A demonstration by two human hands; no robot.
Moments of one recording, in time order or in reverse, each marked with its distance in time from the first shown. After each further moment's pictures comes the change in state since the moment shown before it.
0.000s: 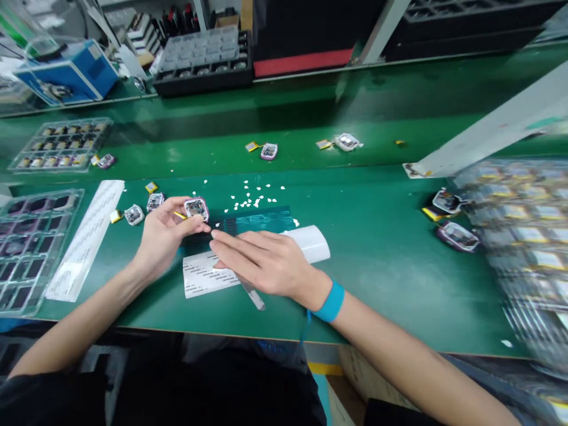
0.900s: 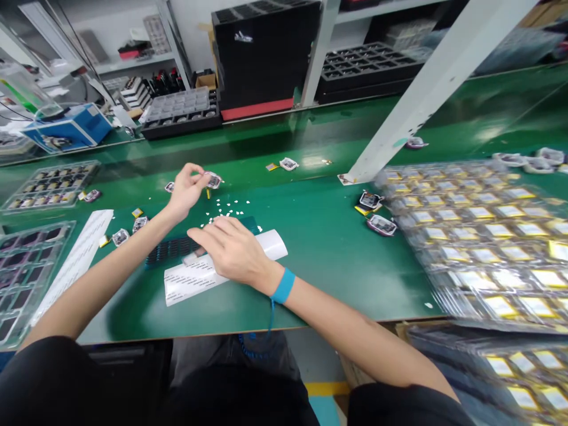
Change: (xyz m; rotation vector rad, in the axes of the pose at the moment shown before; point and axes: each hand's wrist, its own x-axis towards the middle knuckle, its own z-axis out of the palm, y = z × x) left_hand 0.117 0.005 0.071 0.509 -0.147 0.400; right_hand 0.006 0.002 0.006 -0.099 0.256 0.124
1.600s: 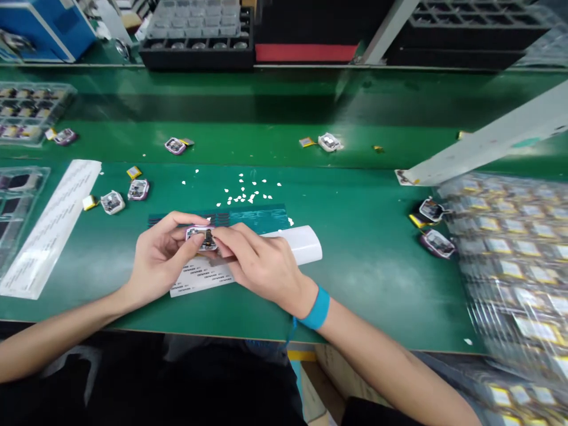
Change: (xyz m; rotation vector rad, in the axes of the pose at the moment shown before) left_hand -0.165 0.036 -0.032 -0.578 -0.086 -0.182; right_hand -0.019 -0.013 0.005 0.112 -0.285 0.196
